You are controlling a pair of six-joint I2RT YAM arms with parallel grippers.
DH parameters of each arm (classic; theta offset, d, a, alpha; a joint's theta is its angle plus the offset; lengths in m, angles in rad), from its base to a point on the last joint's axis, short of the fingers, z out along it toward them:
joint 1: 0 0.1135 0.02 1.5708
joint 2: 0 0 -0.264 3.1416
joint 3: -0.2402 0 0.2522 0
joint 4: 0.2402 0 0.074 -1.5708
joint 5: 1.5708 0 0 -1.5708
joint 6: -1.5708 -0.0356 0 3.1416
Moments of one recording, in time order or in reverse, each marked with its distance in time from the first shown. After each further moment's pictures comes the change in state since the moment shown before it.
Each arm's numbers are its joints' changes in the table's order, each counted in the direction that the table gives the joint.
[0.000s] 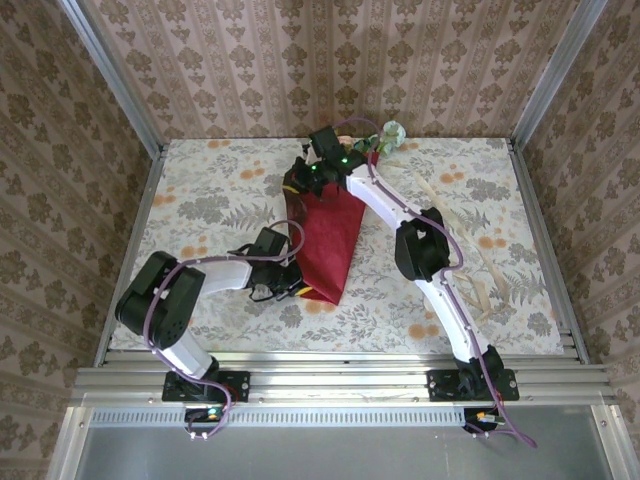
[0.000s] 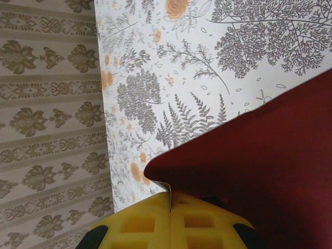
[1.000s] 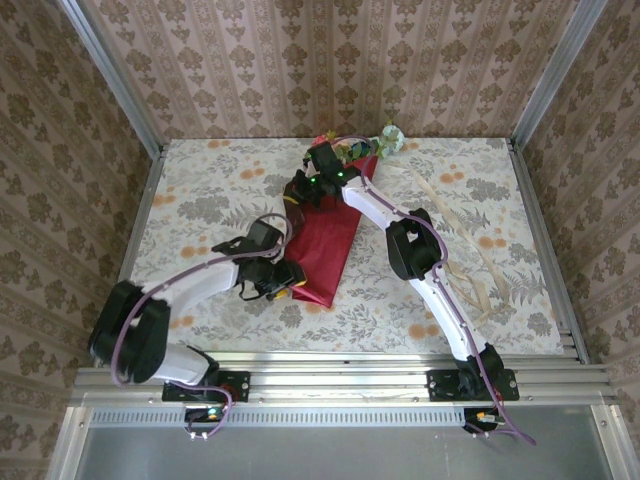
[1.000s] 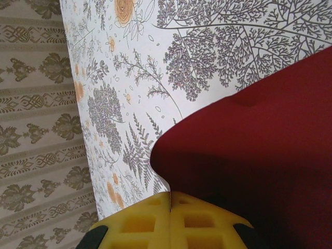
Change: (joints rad) left arm -0.004 0.177 -0.099 0.405 -0.158 0.000; right arm -0.002 -0.119 0.013 -0.131 -0.019 -0.038
